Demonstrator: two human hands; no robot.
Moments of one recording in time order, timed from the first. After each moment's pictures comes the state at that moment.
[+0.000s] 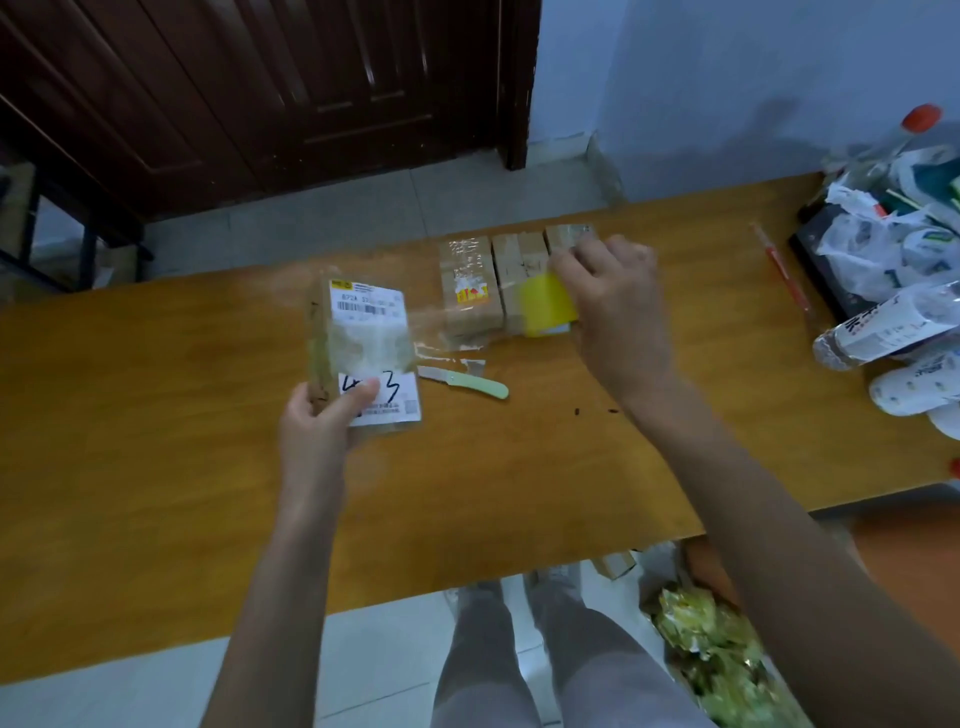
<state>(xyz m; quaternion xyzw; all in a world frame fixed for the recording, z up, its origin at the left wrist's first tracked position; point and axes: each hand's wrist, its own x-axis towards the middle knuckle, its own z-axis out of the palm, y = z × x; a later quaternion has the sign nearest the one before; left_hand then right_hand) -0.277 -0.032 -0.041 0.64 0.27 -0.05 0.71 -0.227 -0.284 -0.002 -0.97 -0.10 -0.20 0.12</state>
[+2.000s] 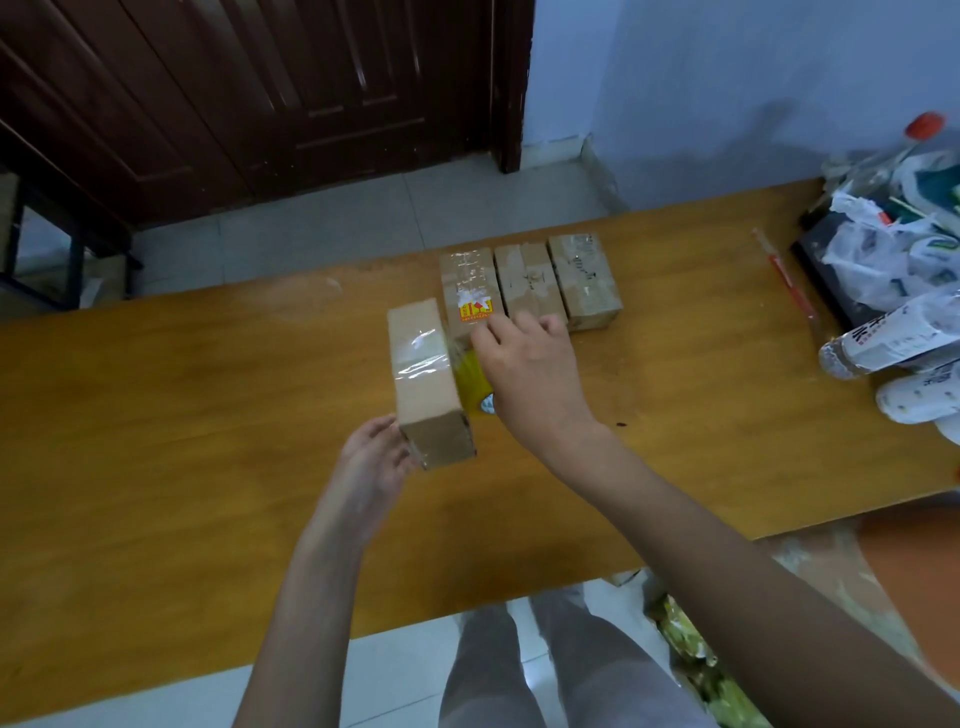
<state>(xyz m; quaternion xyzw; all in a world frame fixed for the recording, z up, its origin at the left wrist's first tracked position) -0.268 -0.033 -0.070 0.54 0.23 -0.21 0.78 -0.230 -0.211 -0.016 -0.99 -0.12 -0.03 0.02</state>
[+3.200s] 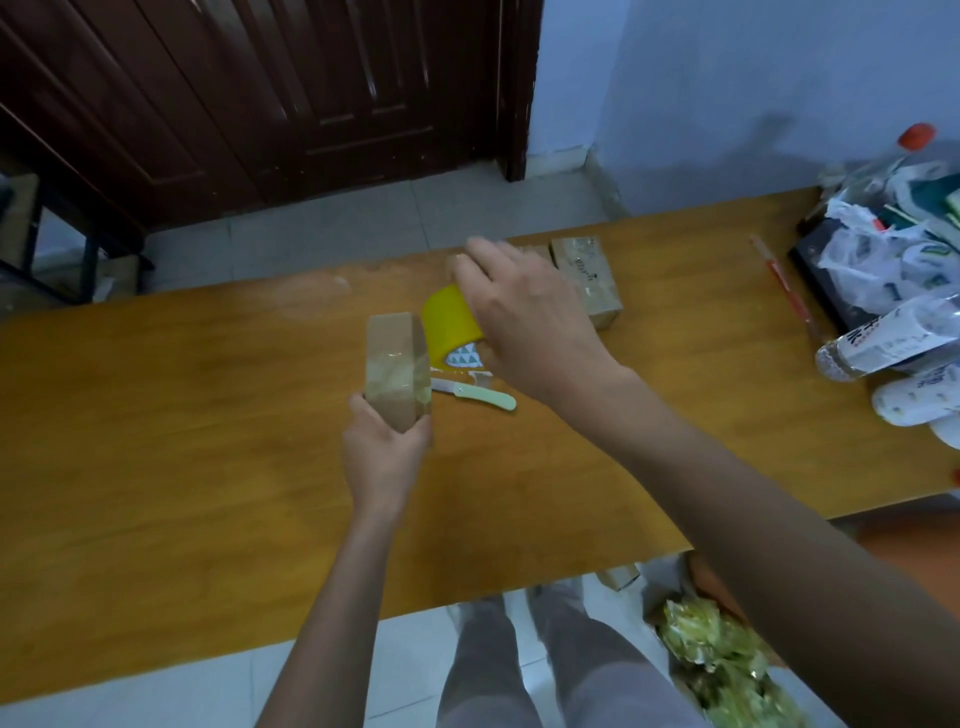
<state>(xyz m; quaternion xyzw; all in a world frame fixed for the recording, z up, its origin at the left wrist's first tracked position) -0.269 -0.044 -0.089 0.87 0.24 -0.01 0.43 -0.220 -0.211 0.046 -0.96 -0.22 -0.13 0.06</state>
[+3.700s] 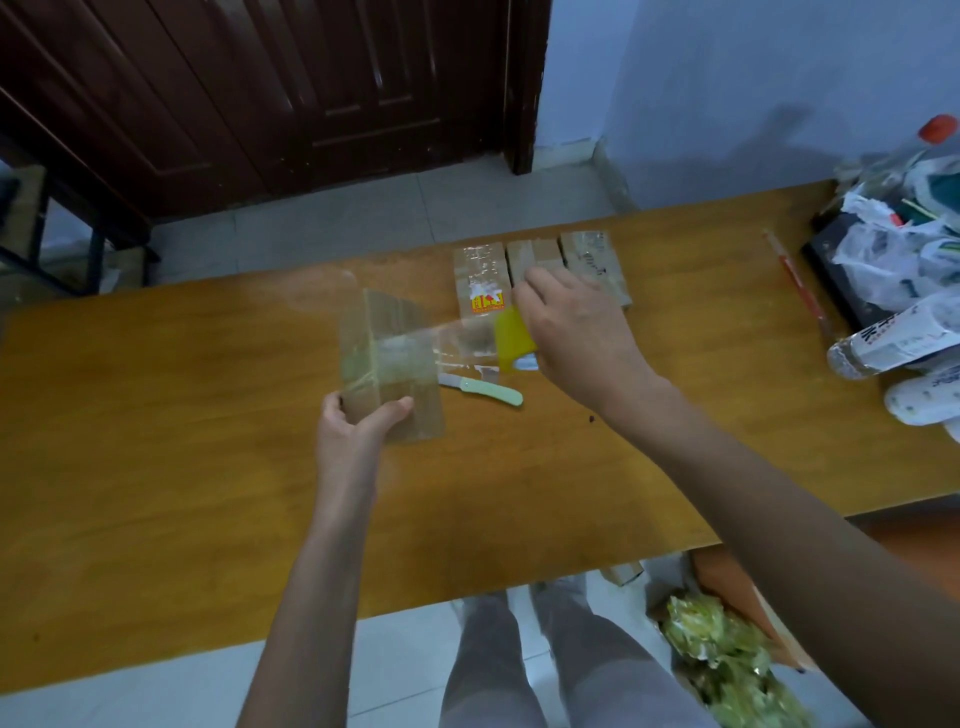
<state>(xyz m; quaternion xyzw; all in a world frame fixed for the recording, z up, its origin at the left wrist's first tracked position) -0.272 -0.024 -0.058 0.65 0.29 -0.05 0.70 -0.219 -0.246 0.004 -0.98 -0.18 -0.05 0.03</state>
